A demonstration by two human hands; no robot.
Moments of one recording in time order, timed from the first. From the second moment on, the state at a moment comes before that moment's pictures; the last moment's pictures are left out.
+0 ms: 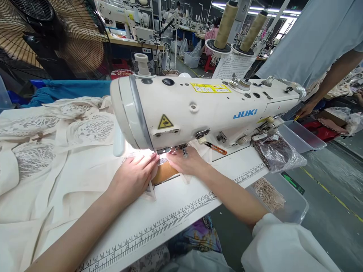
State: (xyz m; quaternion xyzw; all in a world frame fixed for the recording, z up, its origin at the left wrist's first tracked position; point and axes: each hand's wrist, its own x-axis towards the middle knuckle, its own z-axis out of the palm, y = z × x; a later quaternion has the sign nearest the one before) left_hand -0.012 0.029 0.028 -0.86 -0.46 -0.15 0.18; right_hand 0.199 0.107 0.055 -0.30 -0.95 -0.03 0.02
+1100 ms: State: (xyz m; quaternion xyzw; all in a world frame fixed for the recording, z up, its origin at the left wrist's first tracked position) left_hand -0.012 0.028 0.030 -0.86 -0.46 -0.14 0.16; right_hand 0.206 0.096 0.058 -0.28 -0.95 -0.13 0.06
